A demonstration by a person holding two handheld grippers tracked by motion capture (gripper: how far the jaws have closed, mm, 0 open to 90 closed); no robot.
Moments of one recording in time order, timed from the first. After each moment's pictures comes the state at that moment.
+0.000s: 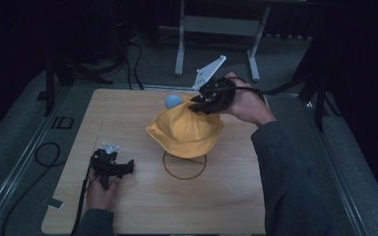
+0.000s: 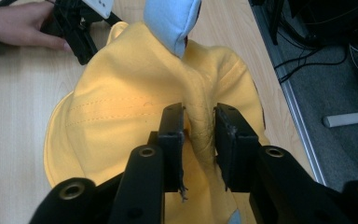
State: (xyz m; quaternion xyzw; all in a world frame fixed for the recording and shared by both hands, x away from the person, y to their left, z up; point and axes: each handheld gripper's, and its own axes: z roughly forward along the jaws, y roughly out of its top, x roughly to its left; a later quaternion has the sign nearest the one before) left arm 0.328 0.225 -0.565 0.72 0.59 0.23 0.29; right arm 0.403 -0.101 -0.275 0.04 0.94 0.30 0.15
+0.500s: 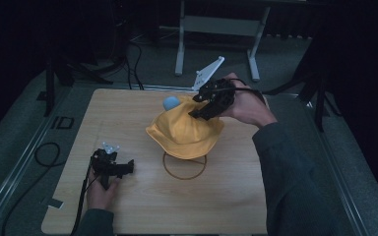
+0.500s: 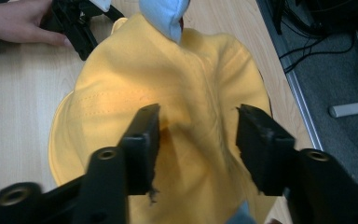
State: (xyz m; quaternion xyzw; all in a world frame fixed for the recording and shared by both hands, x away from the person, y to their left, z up) left arm 0.328 0.224 -0.565 0.72 0.59 0.23 0.29; right arm 0.403 -0.103 -0.276 0.06 0.95 0.28 0.15
